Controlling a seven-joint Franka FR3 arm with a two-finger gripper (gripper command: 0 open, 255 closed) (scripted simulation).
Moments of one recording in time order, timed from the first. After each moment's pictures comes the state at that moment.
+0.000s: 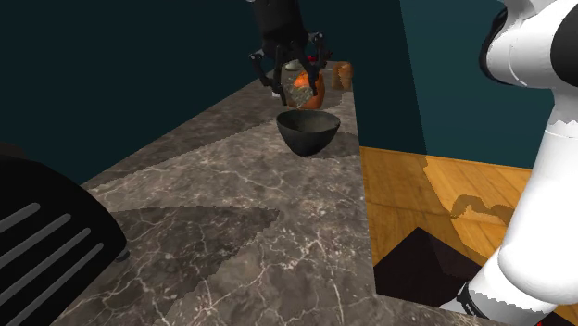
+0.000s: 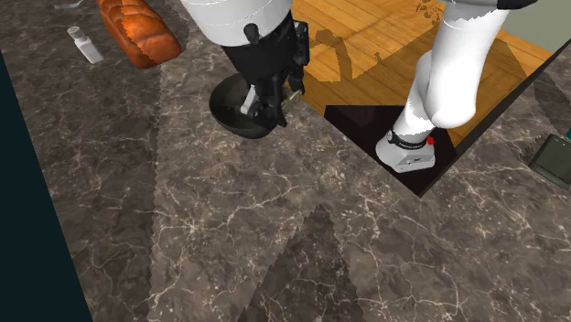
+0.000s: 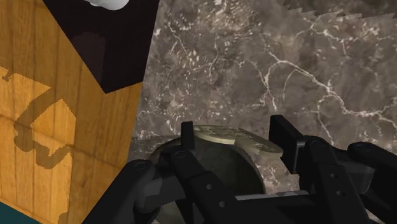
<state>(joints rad) -0.09 0.23 0.80 -1.17 -0.21 1.01 1.17</state>
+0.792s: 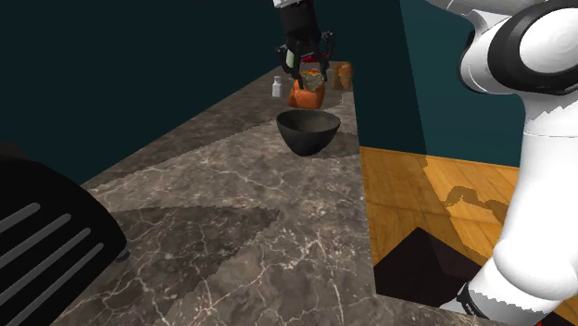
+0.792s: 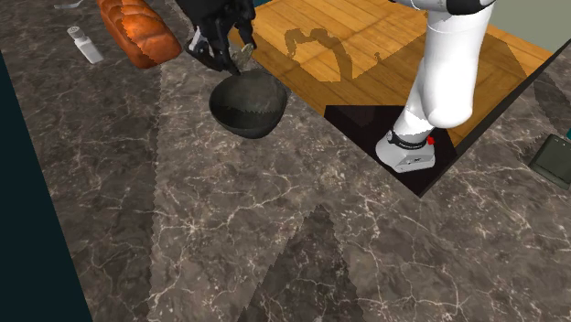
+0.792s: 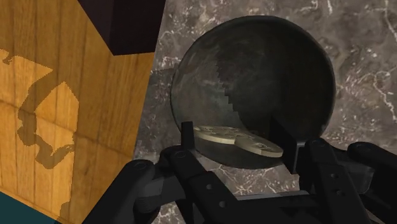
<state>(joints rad) -0.17 0.37 0.73 -0.98 -0.37 0.96 0.92</state>
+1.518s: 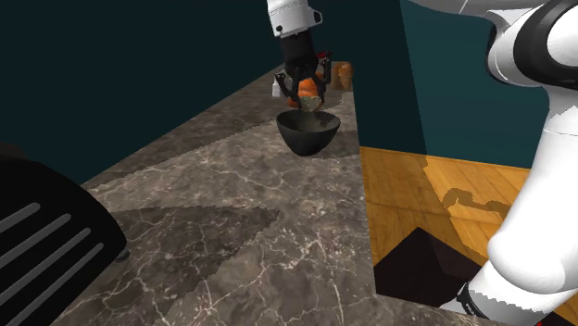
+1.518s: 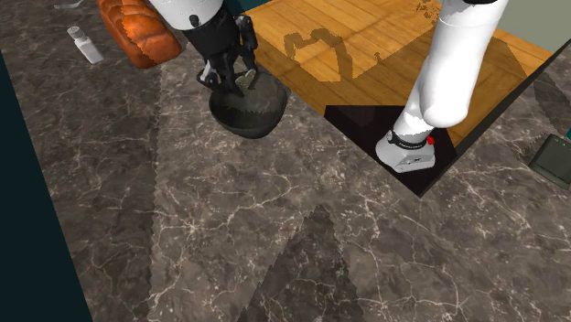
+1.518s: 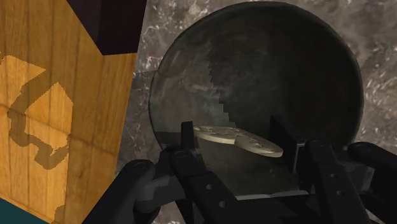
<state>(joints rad) -0.28 0.26 0.73 -1.28 -0.29 1.17 0.91</state>
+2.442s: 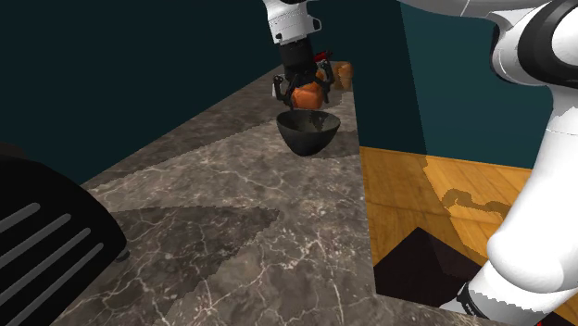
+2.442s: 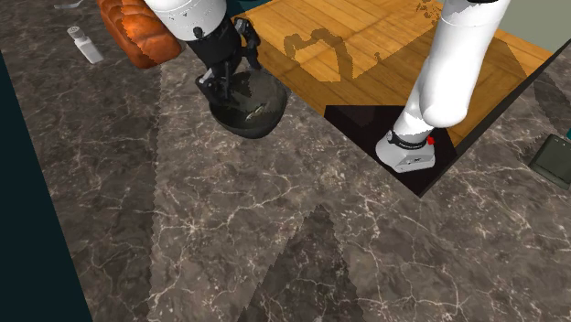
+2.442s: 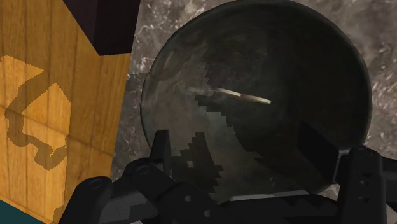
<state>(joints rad) -0.29 0.24 0.73 -1.34 -0.28 1.21 0.91</state>
